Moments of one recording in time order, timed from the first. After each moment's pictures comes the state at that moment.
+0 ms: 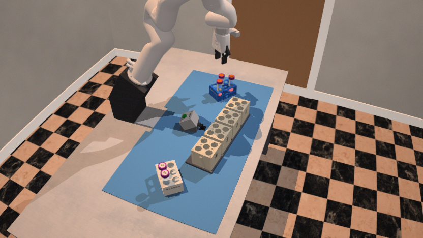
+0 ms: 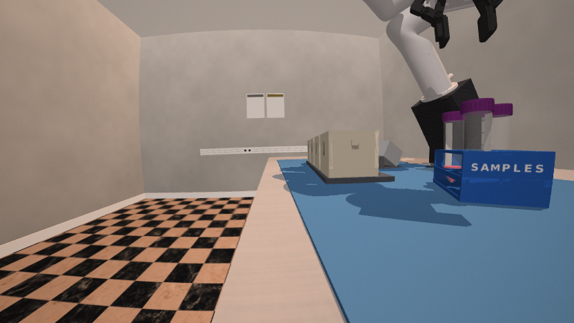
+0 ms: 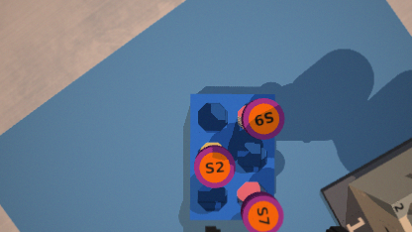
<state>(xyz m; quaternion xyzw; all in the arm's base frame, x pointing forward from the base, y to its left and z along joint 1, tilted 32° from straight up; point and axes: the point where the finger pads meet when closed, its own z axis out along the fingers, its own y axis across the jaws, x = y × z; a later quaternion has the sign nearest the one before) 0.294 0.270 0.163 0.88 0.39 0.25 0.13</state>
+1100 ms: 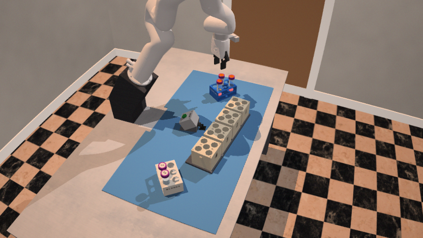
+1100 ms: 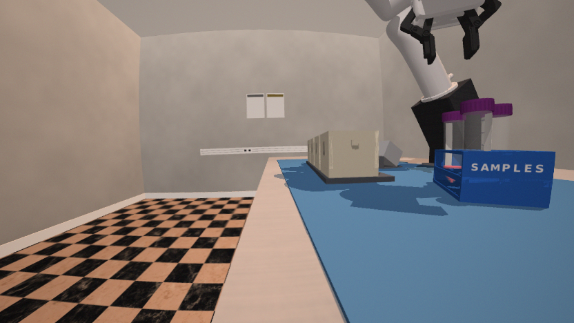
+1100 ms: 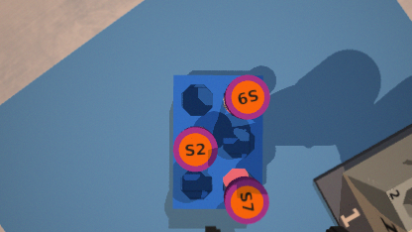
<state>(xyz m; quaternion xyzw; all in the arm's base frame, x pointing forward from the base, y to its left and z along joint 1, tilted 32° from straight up) 0.304 0.246 0.149 0.88 0.39 0.25 0.13</state>
